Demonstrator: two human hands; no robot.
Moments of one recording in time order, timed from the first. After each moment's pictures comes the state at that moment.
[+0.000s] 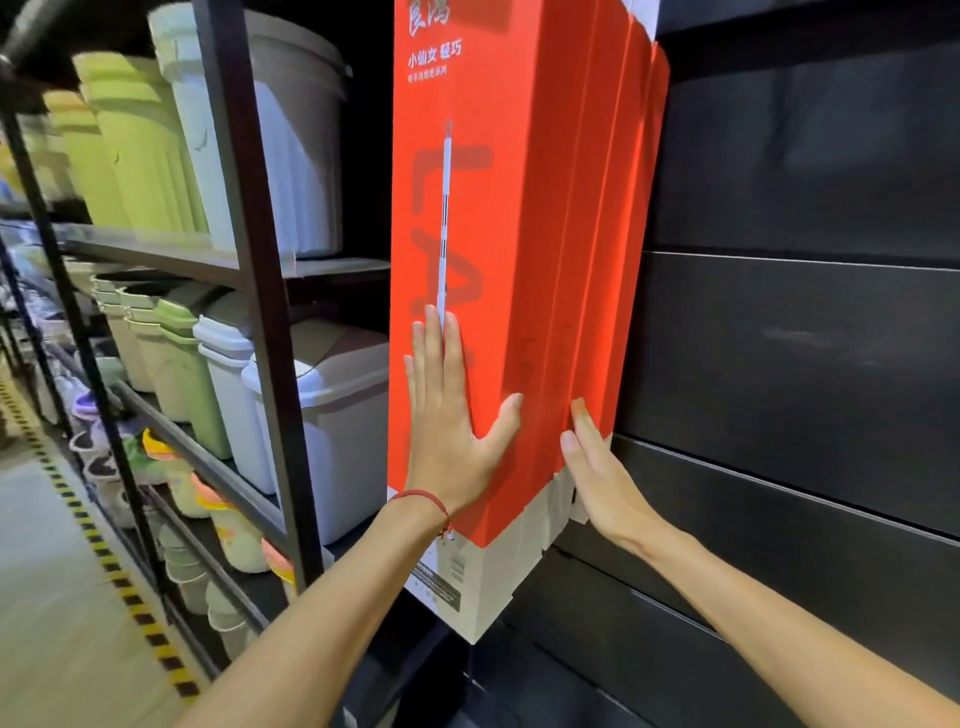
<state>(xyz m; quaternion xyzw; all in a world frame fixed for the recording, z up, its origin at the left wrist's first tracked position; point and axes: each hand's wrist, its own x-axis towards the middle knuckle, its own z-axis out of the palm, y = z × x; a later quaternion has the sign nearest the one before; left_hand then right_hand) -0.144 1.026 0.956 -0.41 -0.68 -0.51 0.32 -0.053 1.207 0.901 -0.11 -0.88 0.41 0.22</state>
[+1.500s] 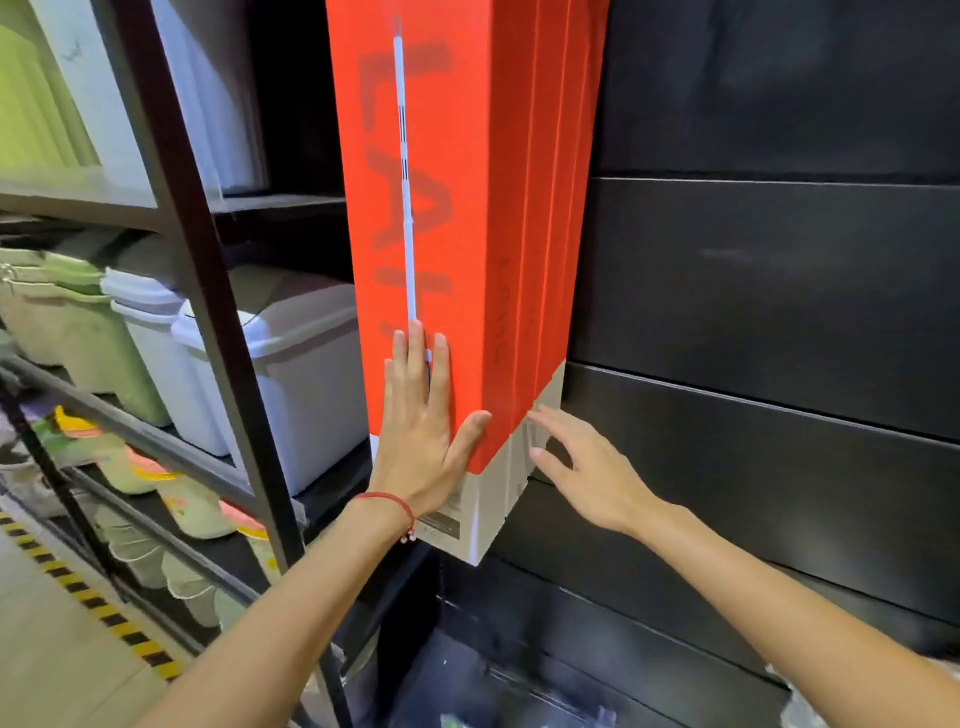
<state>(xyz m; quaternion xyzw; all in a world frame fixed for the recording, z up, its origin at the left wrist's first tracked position) -0.144 1.008 0.882 -0.49 -0.73 -0.38 0.29 0.014 1.175 0.873 -0.16 -0.94 0.24 0.19</state>
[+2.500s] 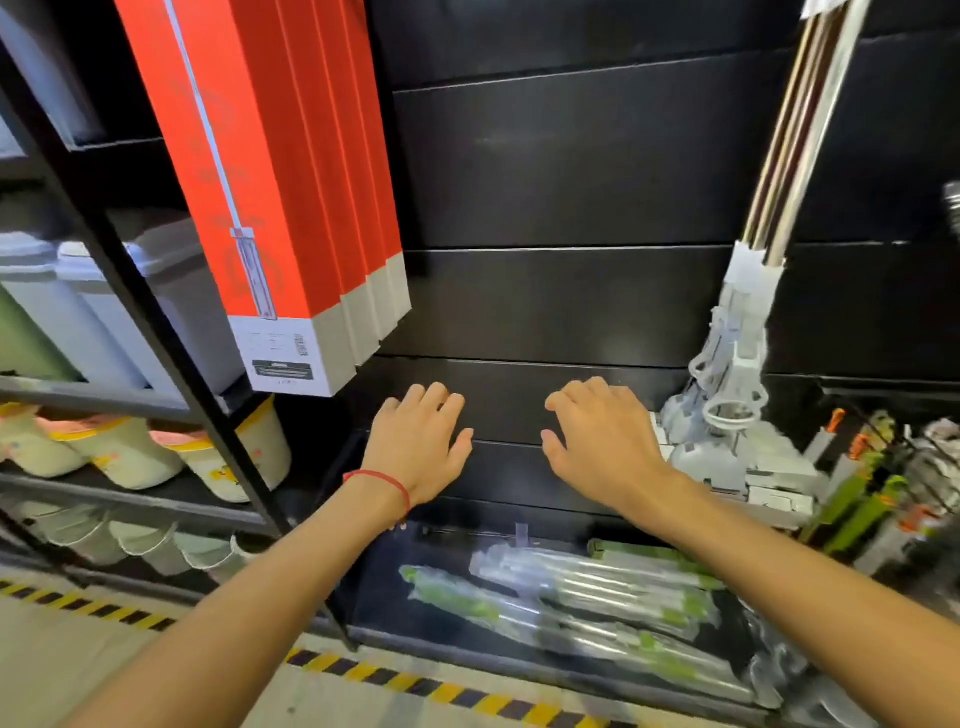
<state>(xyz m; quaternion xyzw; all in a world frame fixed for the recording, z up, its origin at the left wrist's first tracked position) 0.147 0.913 0.830 -0.60 -0.77 -0.03 0.19 0.355 1.011 0.852 -0.35 -0.92 -0.09 0.14</state>
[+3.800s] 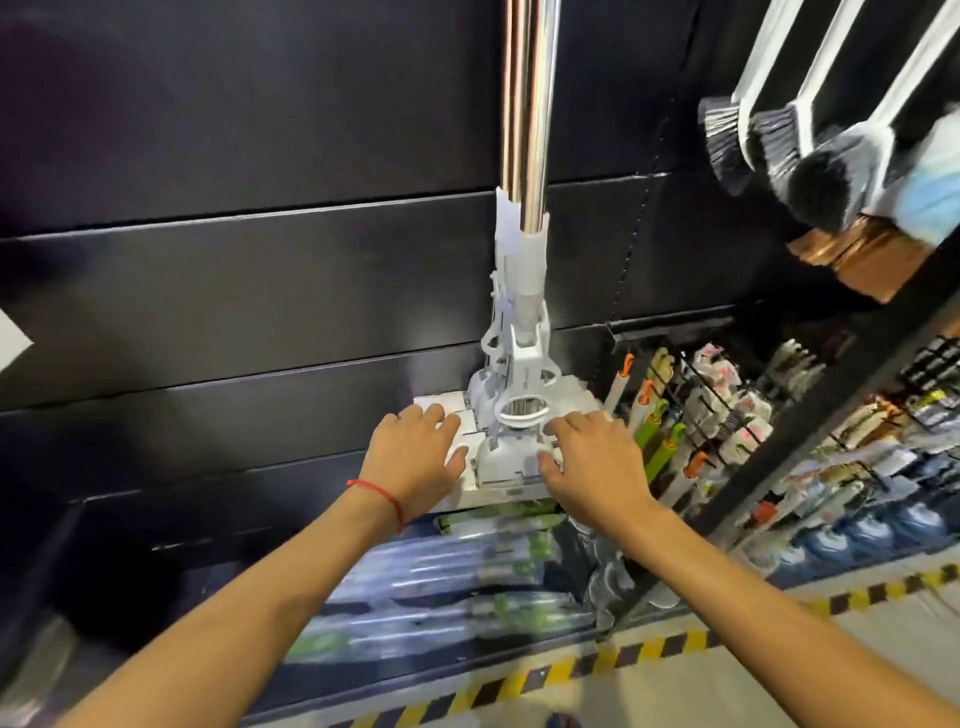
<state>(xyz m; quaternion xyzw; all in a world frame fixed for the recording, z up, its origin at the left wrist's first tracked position) 0.307 1.232 0.718 -0.76 -0.65 0.02 0.07 0.537 1.245 0.736 -0.58 -0.82 0.01 0.06</state>
